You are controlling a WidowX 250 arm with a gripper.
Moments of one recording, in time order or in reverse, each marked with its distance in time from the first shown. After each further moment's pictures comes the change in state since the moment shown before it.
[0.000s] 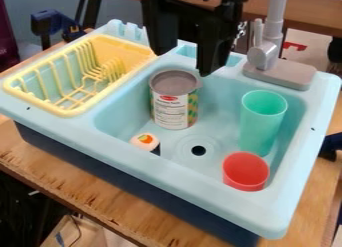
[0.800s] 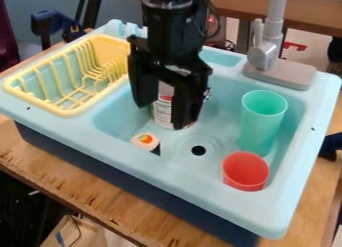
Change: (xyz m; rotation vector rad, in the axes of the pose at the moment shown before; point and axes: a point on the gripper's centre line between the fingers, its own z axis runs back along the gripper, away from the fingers) arm -0.014 0.017 -0.063 -0.028 0.108 -0.027
